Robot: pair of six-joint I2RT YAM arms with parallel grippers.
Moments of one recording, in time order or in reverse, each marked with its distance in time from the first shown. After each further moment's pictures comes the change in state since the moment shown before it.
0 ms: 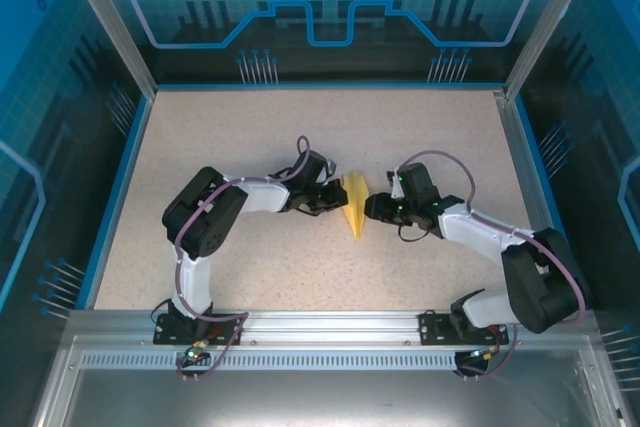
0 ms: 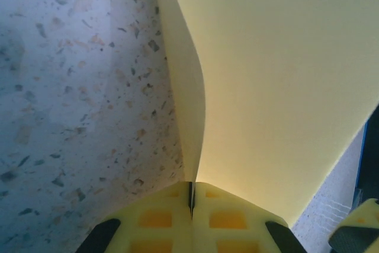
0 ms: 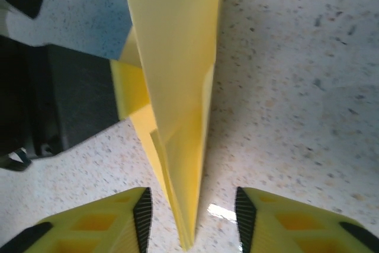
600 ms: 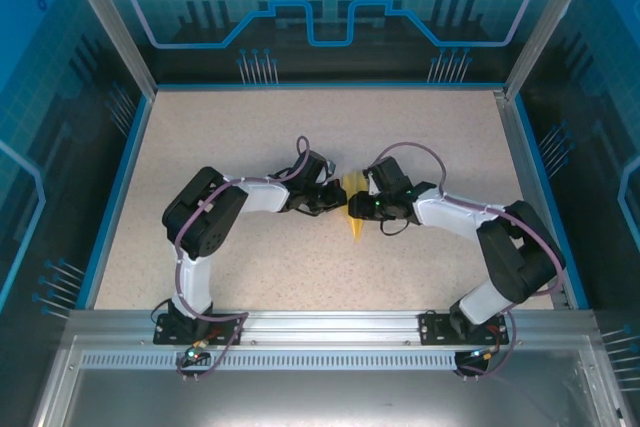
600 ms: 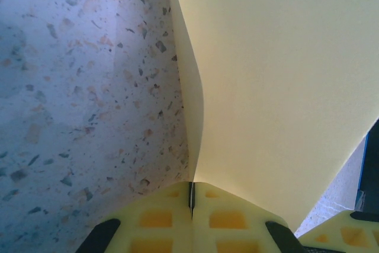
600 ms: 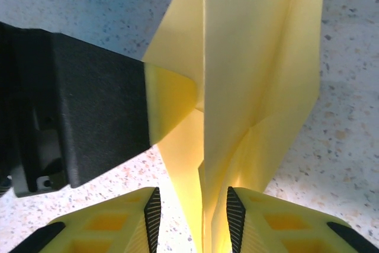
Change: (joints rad) left arm 0.002 0.000 -0.001 0.000 -0.005 0.000; right arm 0.124 0.179 0.166 -0.092 0.114 -0.036
